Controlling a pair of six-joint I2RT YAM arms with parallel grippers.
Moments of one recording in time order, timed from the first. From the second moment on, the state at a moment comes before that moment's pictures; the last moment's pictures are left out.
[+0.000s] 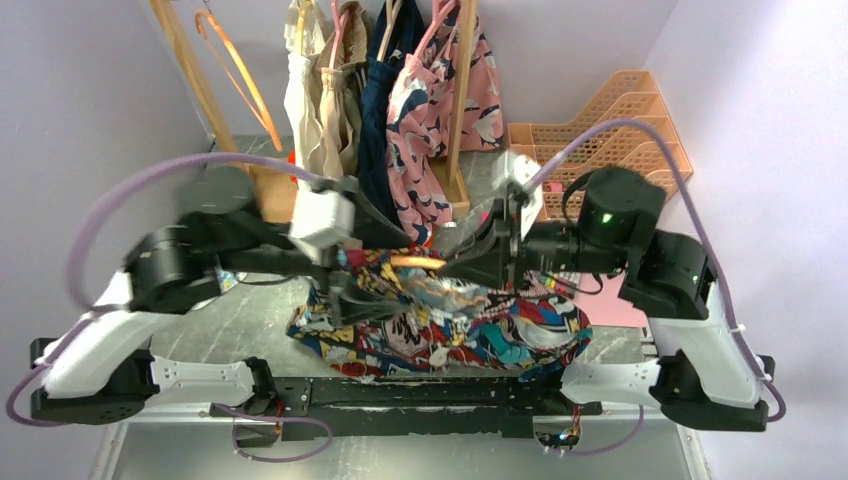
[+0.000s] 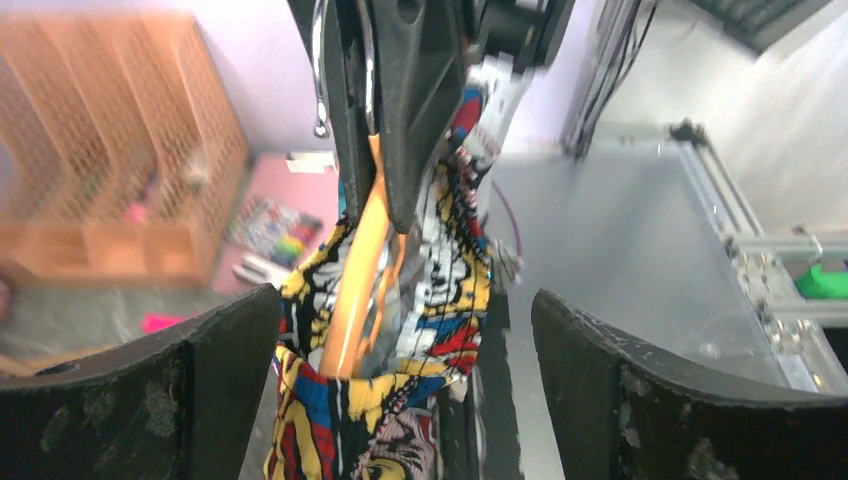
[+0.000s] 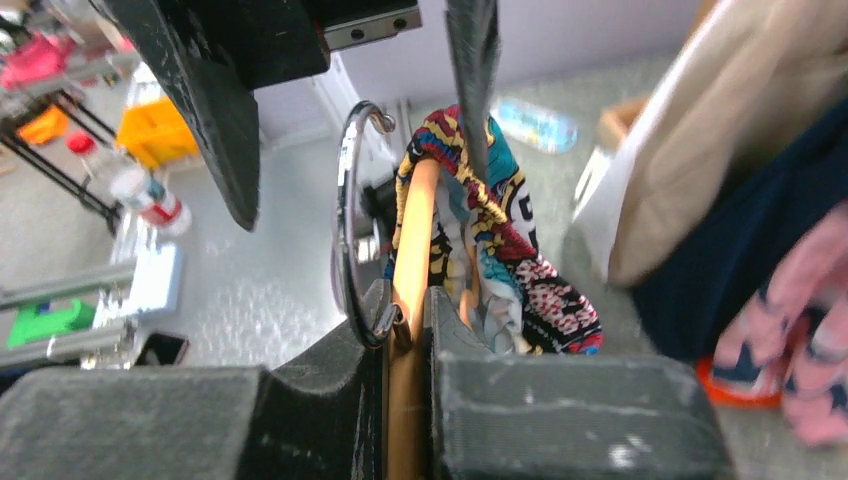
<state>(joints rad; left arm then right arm) -1.14 1.10 1.67 -0.69 0.45 0.03 1.04 1.04 1.73 -0.88 -0.39 0.08</state>
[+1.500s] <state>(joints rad) -1.14 1.18 1.88 -0.78 0.43 0.16 1.04 1.07 1.79 -0.96 -0.28 -0.01</state>
